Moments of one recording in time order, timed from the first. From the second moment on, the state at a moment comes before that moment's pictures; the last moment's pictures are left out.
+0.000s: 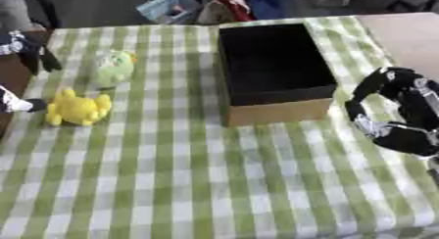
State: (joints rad) left arm -0.73 0.84 -0.26 -1.32 -0.46 -0.33 -0.64; right arm -0.12 -0.40 0.00 -1.92 0.06 -0.15 0.16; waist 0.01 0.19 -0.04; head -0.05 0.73
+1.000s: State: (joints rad) left arm -0.78 0.73 -0.30 -1.17 -0.65 -0.39 -0.68; right arm -0.12 -0.40 0.01 -1.91 0.06 -0.16 0.17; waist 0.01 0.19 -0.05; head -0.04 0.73
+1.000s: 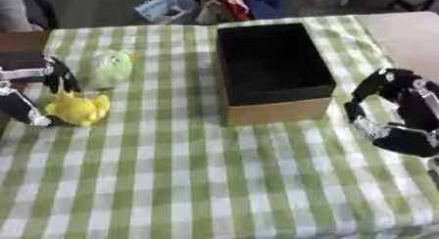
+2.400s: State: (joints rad) left arm -0.82 0.65 -0.27 -1.13 -0.80 -0.40 -0.31; right arm -0.13 -0.40 0.01 -1.91 0.05 -0.15 0.17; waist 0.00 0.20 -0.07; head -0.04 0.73
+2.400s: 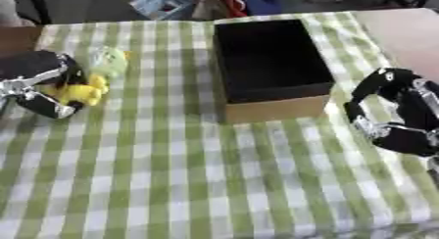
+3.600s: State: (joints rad) left arm -1.06 0.38 -0.37 -1.17 -0.76 -0.44 -0.30; right arm -0.19 -0.41 0.12 -1.90 0.02 -0.17 0.30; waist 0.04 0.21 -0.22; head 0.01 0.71
